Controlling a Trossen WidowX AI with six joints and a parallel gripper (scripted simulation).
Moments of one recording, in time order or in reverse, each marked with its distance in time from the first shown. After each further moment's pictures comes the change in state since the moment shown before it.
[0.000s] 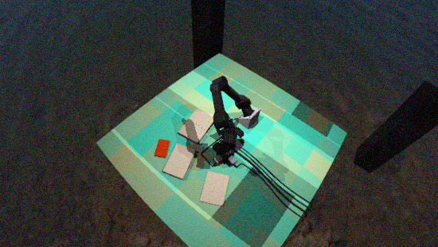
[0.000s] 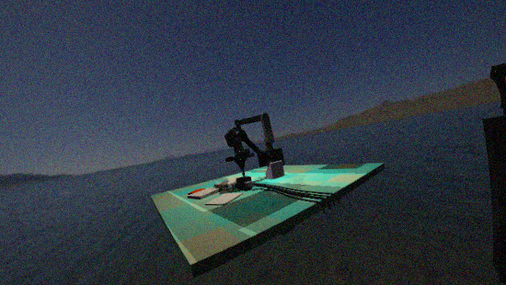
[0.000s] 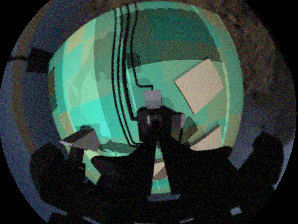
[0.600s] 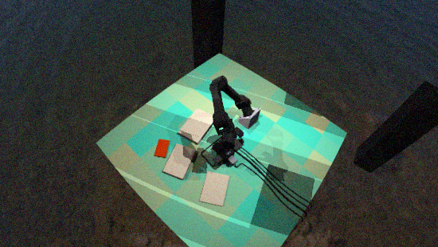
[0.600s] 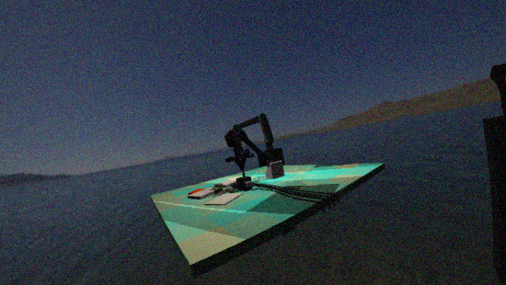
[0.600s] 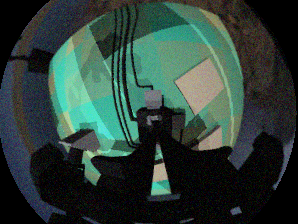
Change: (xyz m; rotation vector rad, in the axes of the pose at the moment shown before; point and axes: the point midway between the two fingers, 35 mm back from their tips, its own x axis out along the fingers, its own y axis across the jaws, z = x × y) arm 0.002 0.000 -0.001 0.000 -0.014 0.001
